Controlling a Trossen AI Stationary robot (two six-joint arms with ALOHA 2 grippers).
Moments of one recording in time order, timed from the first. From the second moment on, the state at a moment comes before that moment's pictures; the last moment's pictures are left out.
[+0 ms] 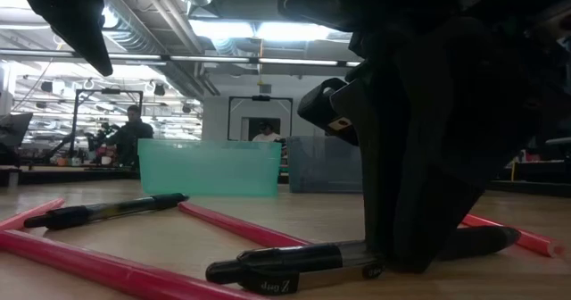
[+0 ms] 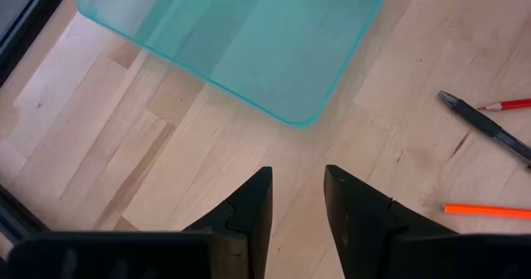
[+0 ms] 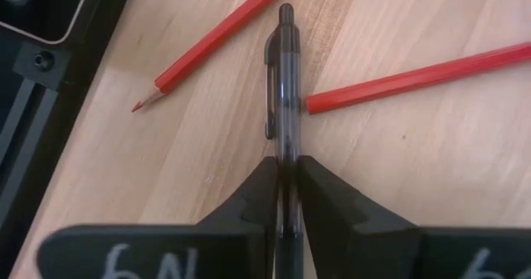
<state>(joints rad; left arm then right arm) -0.51 1.16 0.94 -1.15 -0.56 -1.01 0.53 2.19 1.49 -0.47 -0.09 0.16</state>
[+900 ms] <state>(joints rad) -0.51 1.17 0.94 -1.15 -0.56 -1.01 0.55 2.21 1.65 -0.79 0.01 0.18</state>
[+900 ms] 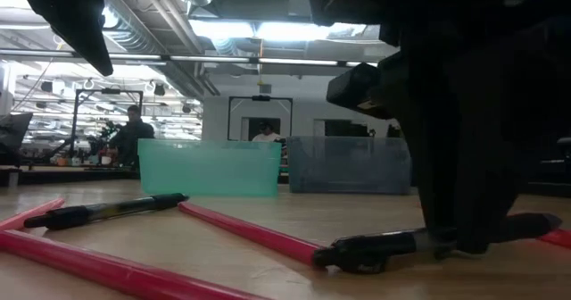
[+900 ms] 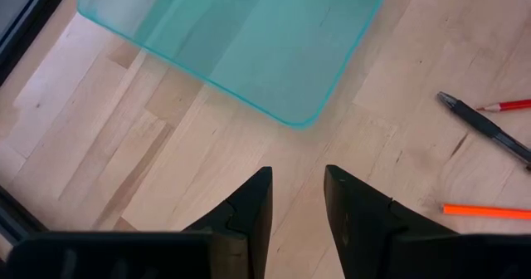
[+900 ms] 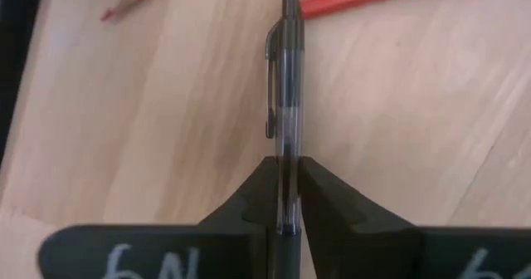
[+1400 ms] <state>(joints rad) -0.51 1.16 0.94 -1.15 -0.56 -1.01 0.55 2.20 1.71 -0.88 0.09 0.16</state>
